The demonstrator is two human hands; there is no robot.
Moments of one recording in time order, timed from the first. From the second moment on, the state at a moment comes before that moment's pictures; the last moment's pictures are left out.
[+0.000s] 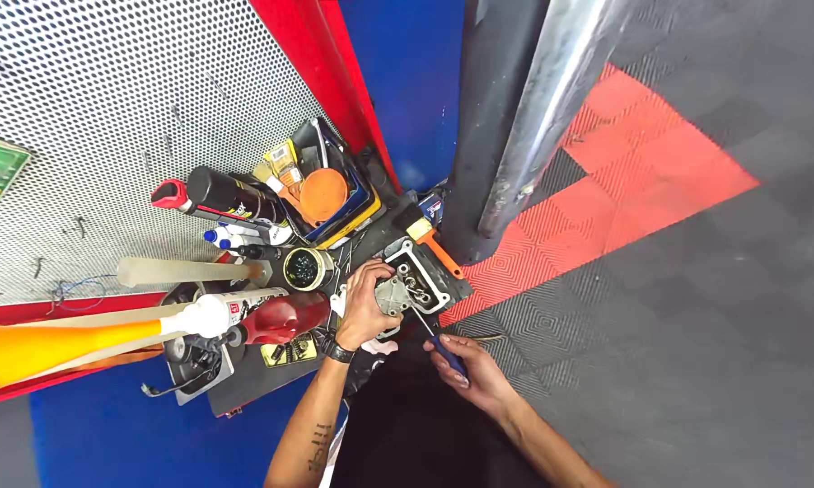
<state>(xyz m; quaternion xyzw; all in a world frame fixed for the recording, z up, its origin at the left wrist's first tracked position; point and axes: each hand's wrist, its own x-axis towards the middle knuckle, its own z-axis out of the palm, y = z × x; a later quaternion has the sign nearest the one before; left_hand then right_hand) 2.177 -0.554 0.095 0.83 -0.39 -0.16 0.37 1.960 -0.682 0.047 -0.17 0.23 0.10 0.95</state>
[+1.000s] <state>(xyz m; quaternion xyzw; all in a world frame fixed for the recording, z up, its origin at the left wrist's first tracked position) 2.177 -0.553 0.095 0.83 -0.39 -0.17 0.36 1.960 -0.676 0.054 -0.31 0.24 0.05 0.92</state>
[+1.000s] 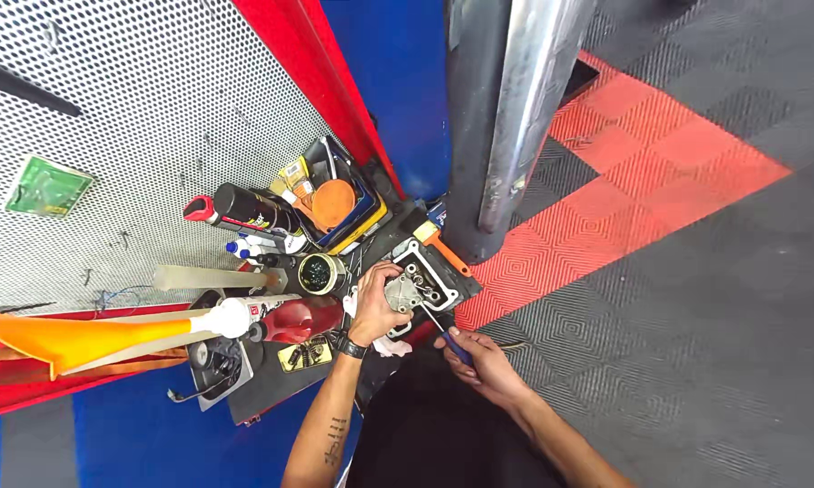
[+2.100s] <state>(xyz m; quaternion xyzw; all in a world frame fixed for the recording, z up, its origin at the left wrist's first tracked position) 2.179 -0.553 0.094 0.82 -0.40 -0.16 0.36 1.957 -0.663 0.042 -0.51 0.26 -0.10 0.82</state>
